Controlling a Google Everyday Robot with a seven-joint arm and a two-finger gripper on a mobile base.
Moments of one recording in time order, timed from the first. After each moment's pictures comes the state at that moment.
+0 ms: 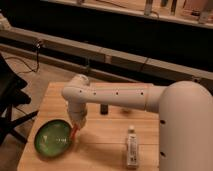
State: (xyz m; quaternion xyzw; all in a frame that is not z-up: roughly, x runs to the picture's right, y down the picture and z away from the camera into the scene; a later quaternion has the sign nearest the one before) arm -0.136 0.183 0.757 -0.33 -0.23 -0.37 0.84
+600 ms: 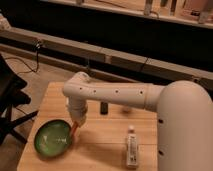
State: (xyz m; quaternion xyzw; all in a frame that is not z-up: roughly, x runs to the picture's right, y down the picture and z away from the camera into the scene) arm -0.140 0.171 0.762 -0.33 -0.23 -0.38 0.83
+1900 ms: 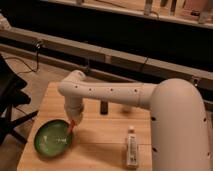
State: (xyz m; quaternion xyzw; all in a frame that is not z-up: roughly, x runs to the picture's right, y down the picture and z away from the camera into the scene) arm -0.163 0.168 0.765 -0.33 -0.24 -0.39 0.83
